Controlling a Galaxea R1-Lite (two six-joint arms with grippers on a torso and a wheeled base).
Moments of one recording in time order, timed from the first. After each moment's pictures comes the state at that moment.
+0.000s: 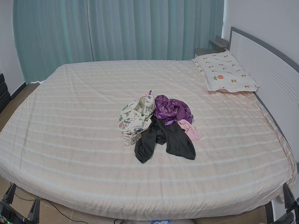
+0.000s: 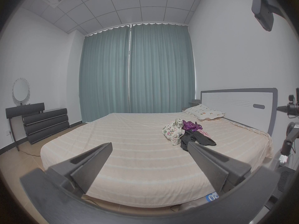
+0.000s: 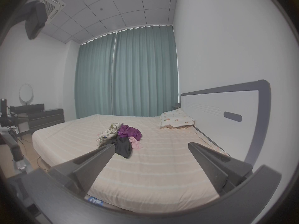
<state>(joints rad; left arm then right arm) 0.00 0.02 -0.02 0.00 -0.01 0.01 0.00 0.10 -0.15 0.02 0.06 -0.01</state>
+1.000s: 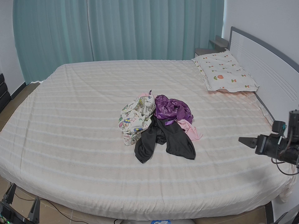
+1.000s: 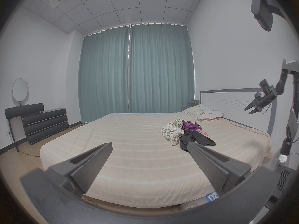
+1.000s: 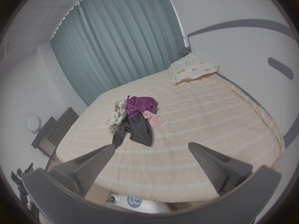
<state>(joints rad) 0.00 0.02 -0.02 0.00 -0.02 0.02 0.19 1.48 -0.46 -0.52 0.05 0.37</state>
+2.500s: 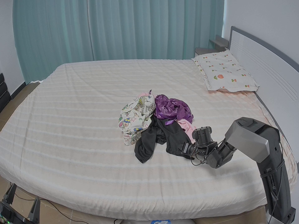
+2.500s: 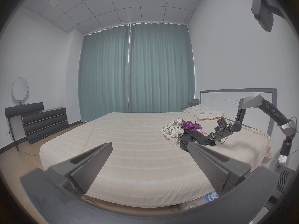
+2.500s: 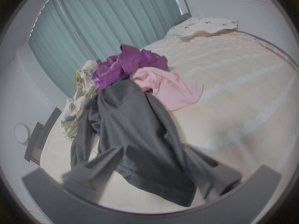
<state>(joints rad) 0.00 0.02 -0.02 0.00 -0.02 0.01 0.40 2.62 -1.28 -0.71 -0.11 0.57</state>
